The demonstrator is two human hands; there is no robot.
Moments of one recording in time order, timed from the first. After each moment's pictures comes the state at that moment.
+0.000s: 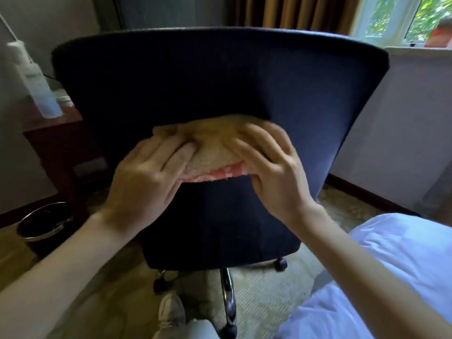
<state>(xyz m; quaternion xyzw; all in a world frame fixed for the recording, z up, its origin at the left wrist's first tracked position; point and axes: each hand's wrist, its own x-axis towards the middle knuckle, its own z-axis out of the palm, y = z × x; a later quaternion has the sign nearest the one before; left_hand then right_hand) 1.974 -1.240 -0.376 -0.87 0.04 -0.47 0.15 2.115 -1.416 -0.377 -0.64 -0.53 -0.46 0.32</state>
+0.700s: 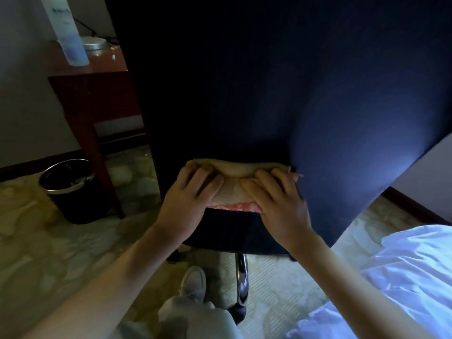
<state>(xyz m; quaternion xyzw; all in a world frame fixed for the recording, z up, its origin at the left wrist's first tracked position) 1.992 -1.175 -0.528 -0.90 -0.03 -0.42 0.05 2.124 -1.344 -0.516 -0.69 -0.54 -0.45 0.17</state>
